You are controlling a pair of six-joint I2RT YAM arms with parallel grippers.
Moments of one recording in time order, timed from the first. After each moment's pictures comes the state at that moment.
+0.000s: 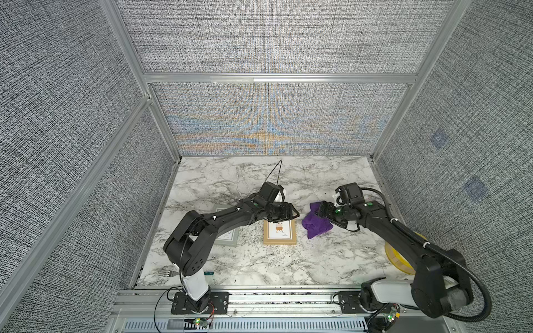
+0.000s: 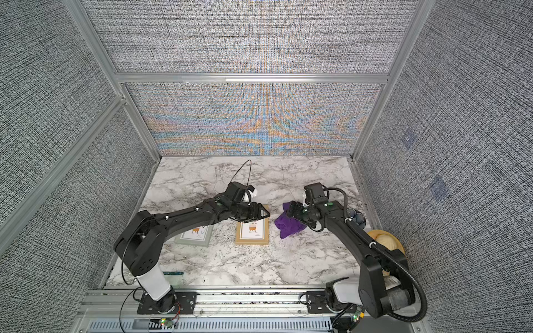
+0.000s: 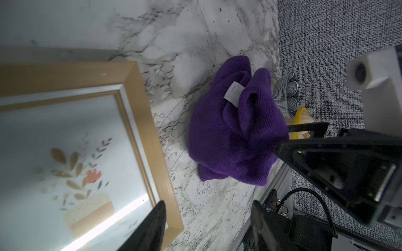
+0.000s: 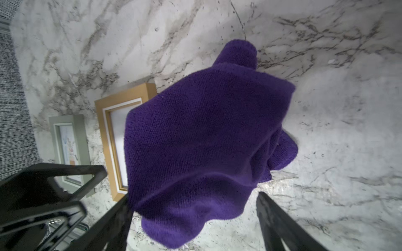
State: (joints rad) left arm -0.76 1.77 1.13 -0.13 0.50 -0.77; right arm 0.27 1.31 0.90 -0.61 -0.26 0.61
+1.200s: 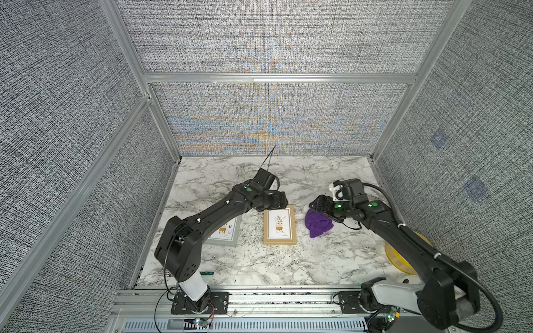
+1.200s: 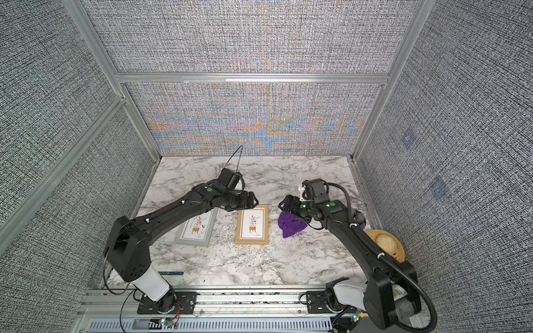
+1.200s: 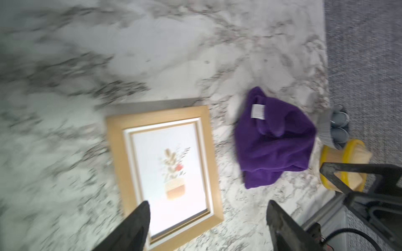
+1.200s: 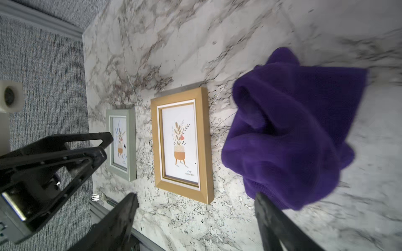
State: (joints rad) left arm -0.68 1.64 1.28 -0.61 0.18 -0.66; right arm 0.38 1.31 0.97 -0.57 -0.34 0.66
